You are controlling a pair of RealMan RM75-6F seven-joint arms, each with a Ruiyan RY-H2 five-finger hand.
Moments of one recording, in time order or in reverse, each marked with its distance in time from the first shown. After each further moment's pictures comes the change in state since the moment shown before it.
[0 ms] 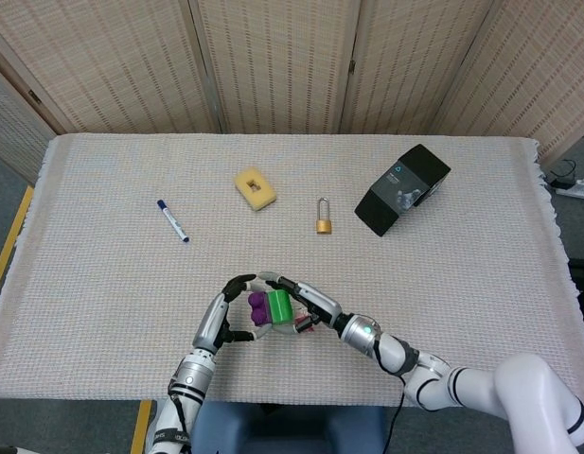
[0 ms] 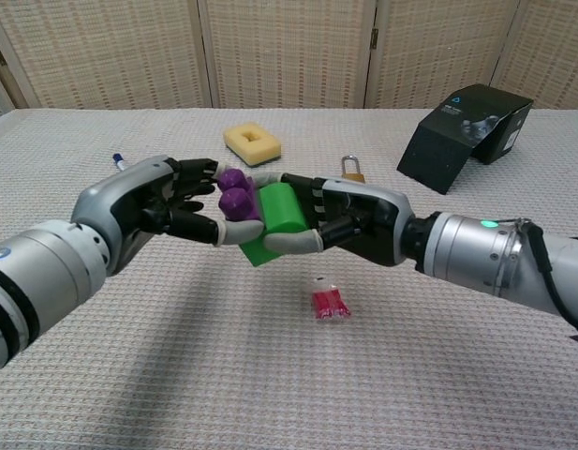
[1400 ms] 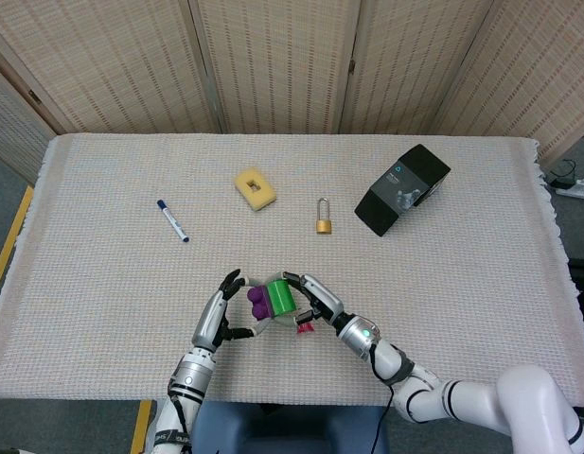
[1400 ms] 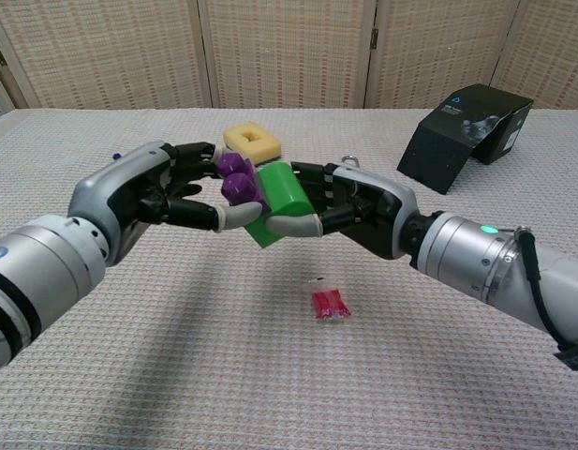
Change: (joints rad) left arm 0.012 -0.014 0.010 0.061 0.114 0.014 -0.061; right arm -0.077 -0.045 0.078 -0.053 0.142 0.015 -0.187
